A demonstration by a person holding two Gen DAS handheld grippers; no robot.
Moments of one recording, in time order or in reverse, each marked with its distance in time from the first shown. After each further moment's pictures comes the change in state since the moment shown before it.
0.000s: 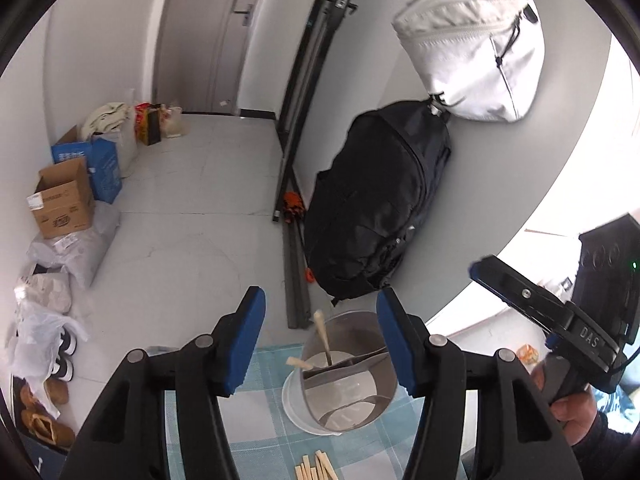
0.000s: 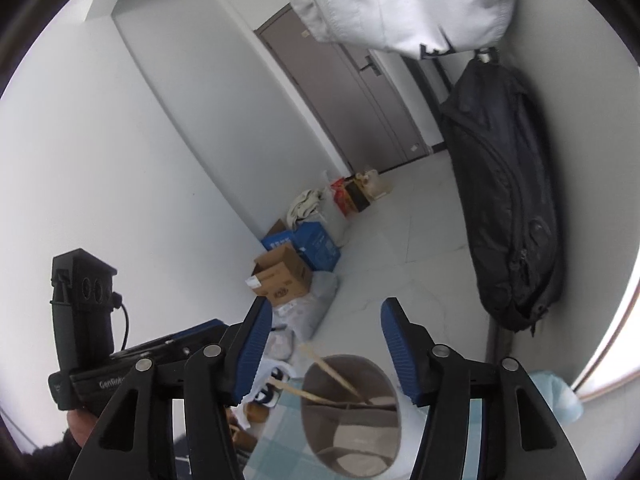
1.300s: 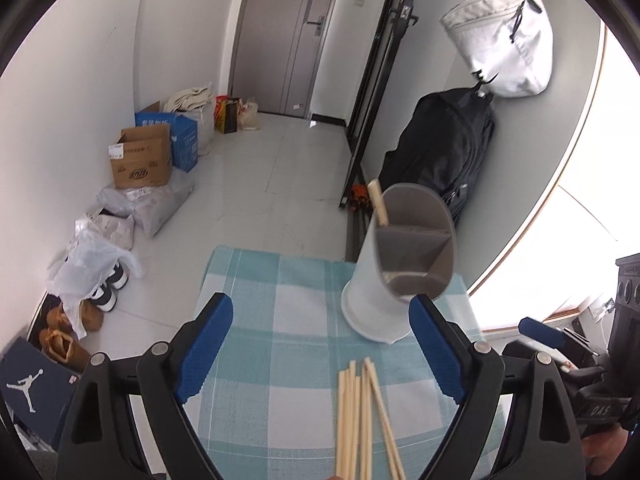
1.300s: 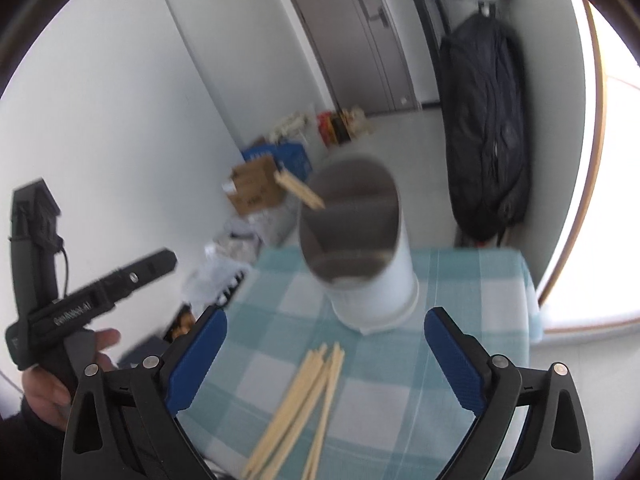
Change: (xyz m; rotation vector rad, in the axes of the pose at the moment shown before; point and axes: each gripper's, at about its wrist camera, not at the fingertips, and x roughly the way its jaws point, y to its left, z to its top) left arm -0.025 0.013 -0.124 -0.106 -0.065 0.225; right arm -0.024 0.033 -0.154 -0.161 0.299 -0.155
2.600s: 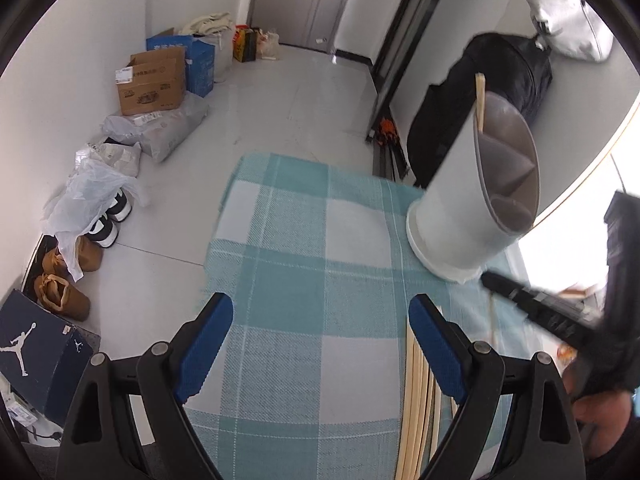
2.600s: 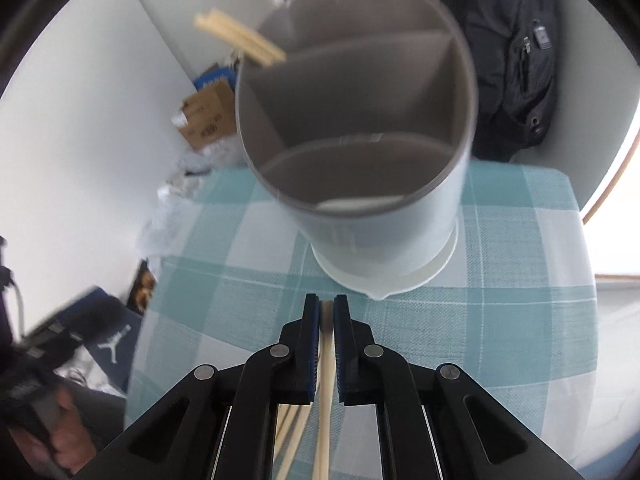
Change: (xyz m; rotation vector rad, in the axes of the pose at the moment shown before) left arm 0.054 0.046 -0.035 -0.052 0.259 0.010; right arm 0.082 -0.006 -0.007 0.097 0.149 -0.089
